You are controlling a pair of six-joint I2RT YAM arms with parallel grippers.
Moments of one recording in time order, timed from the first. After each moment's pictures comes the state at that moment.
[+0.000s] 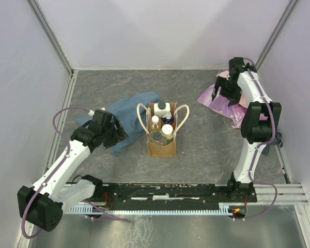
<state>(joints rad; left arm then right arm) -0.38 0.99 0.81 -0.79 -0.04 -0.79 -0.03 2.06 1.89 -1.03 -0.05 0.33</state>
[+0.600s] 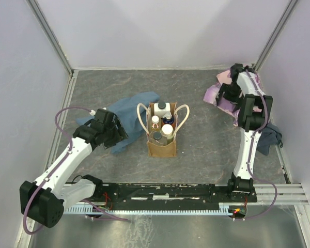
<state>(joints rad) -0.38 1.03 0.81 -0.79 -0.05 -0.79 -0.09 2.39 2.07 -1.13 0.05 0.40</state>
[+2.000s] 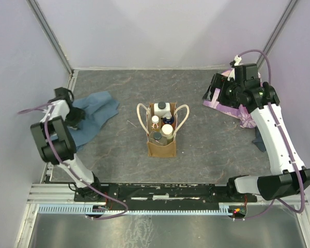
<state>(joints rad) 0.30 1.81 1.24 -0.70 -0.11 -0.89 0.18 1.32 1.56 -0.98 -0.12 0.45</state>
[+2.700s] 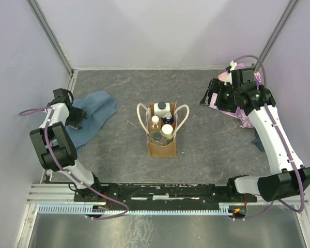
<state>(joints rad) 0.36 1.66 1.17 -0.68 -0.07 -0.85 0.19 1.31 1.46 -0.96 -0.18 0.45</state>
